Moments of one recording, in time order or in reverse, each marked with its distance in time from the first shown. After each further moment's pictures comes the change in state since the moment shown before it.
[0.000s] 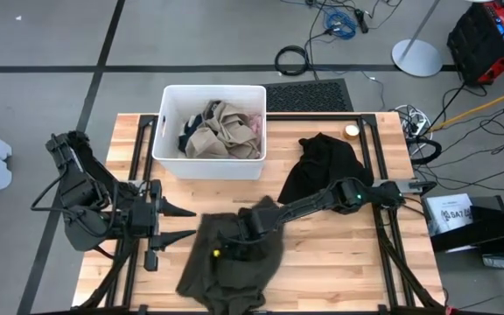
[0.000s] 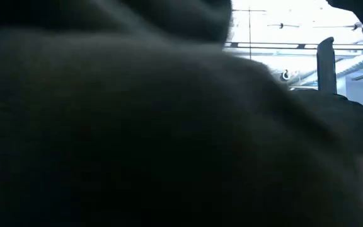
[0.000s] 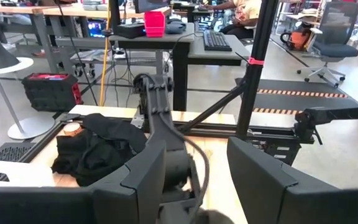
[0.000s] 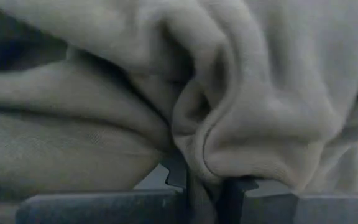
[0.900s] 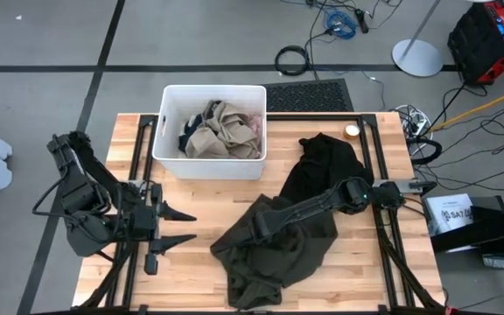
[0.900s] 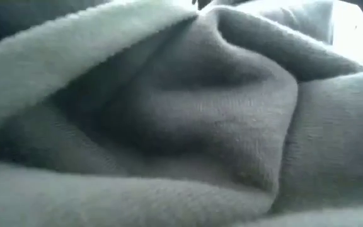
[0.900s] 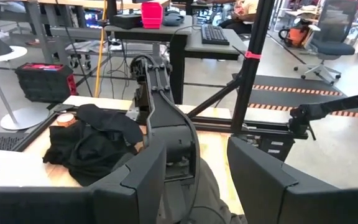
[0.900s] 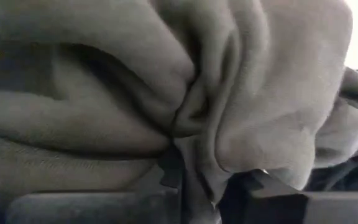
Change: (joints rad) left arm -0.018 0.010 0.000 -0.031 0.000 -0.066; right arm 0.029 -0.098 -0.013 -0.622 0.148 0.213
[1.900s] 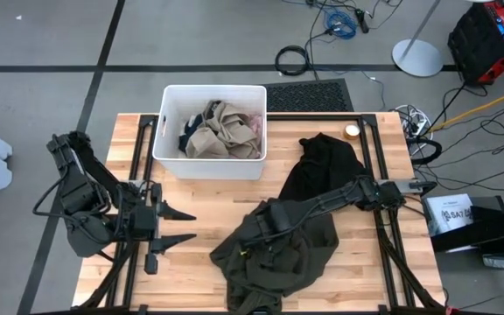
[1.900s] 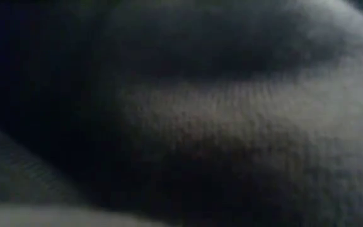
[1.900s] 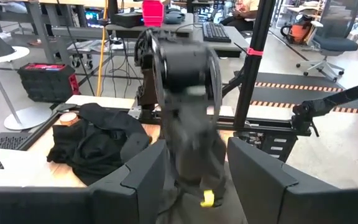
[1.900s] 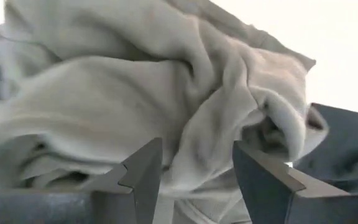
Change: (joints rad) left arm 0.002 0.001 0.000 -0.021 -0.001 -0.003; right arm 0.035 -0.103 0.239 -0.026 -0.120 -0.139
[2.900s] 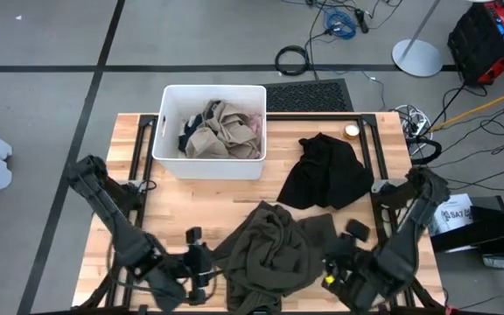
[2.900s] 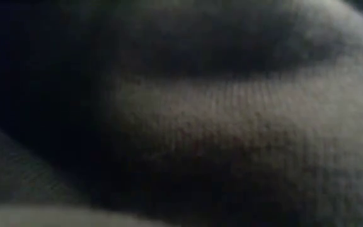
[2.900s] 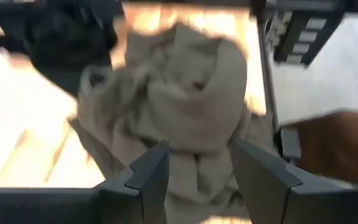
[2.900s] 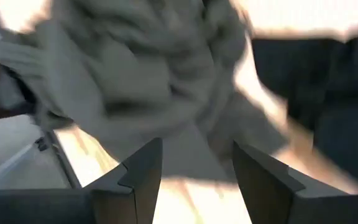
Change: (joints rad) left arm 0.073 0.376 -0.001 -0.184 0.233 -0.380; right arm 0.518 -0.498 -0.486 -0.018 0.428 0.737
